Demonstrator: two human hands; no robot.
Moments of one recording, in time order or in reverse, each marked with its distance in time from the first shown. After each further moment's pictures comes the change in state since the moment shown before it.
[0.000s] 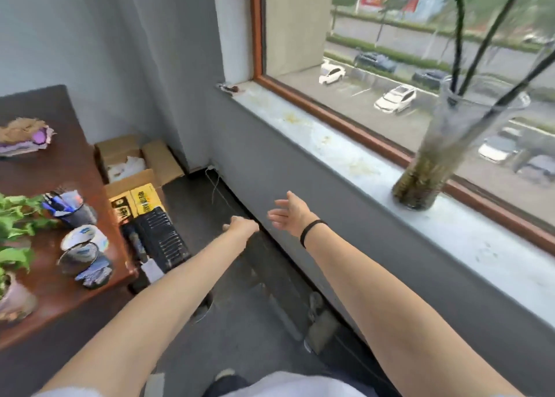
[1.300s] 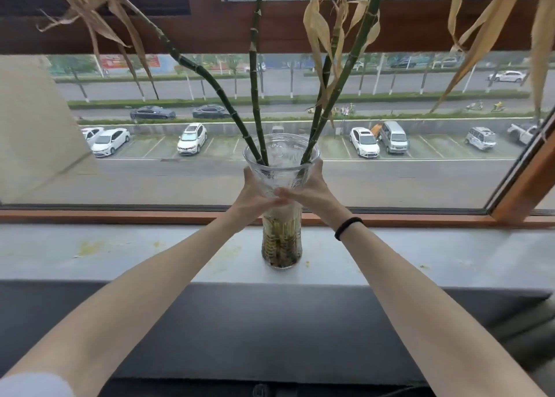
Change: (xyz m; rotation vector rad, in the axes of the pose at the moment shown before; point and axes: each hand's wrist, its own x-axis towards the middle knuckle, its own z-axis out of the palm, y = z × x) left_hand -0.105 0.356 0.209 0.058 -1.000 1.269; right_hand -0.094 -0.182 -0.267 -0.286 0.842 -0.848
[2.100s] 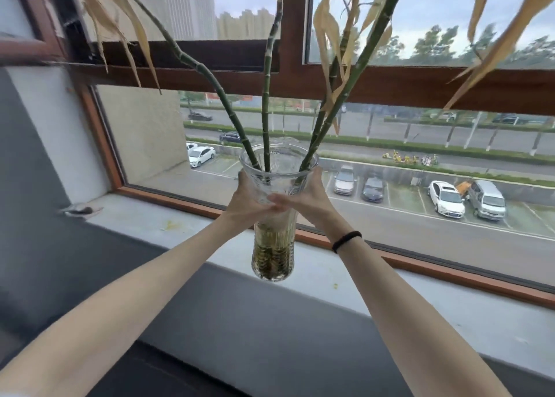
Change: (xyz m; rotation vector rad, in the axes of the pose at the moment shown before) left_hand -0.124 0.089 -0.049 0.122 0.385 -0.011; right_hand -0.042 -0.085 0.042 0.155 -0.234 -0.156
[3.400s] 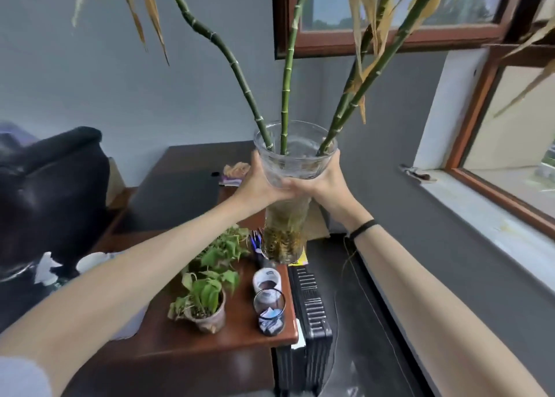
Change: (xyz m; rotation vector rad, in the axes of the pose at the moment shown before) left_hand -0.491 0.028 -0.384 0.367 0.970 -0.302; right_hand -0.240 -0.167 0.521 0.557 -0.935 -0.322
